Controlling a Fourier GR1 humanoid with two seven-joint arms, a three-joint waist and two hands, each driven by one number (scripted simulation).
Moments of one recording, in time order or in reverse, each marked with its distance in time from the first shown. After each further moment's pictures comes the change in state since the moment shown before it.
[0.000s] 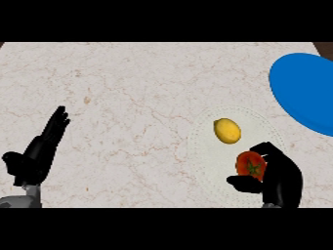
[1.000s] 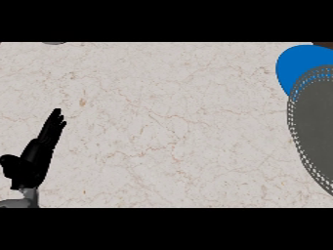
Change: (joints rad) left arm 0.020 -0.006 0.020 -0.006 -0.003 0.012 -0.001; right arm 0.136 -0.778 -0.735 0.332 -0.752 0.275 -0.927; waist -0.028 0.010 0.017
